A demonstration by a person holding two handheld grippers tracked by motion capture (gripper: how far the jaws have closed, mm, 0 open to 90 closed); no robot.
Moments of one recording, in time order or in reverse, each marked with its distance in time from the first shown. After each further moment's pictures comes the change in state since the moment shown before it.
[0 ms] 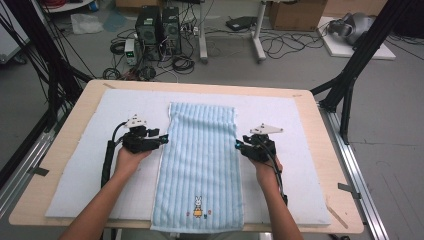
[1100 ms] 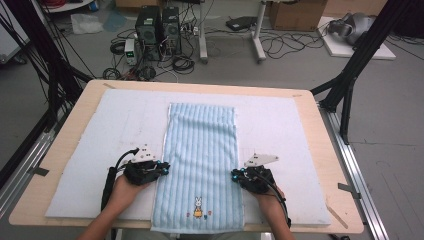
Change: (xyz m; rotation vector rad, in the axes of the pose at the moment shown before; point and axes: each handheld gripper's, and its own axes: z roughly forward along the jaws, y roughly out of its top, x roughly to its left) left arm -0.059 -0.048 -0.027 0.161 -0.096 0.209; right arm 0.045 -0.055 -0.027 0.115 0.197 -0.078
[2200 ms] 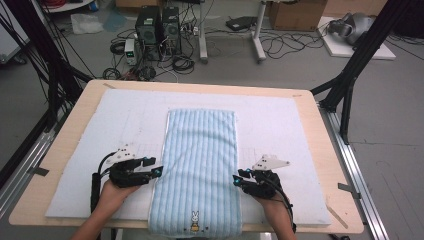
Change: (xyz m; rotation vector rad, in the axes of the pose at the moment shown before) left arm 0.018 -0.011 -0.032 -0.199 -0.049 -0.160; right arm 0.006 -0.004 -0.023 -0.076 0.022 0.044
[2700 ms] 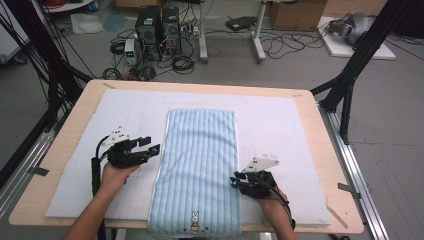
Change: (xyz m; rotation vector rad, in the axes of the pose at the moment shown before) left arm 0.029 0.028 0.005 -0.124 0.076 -0.023; right arm 0.004 0.003 0.010 0.076 -0.009 -0.124
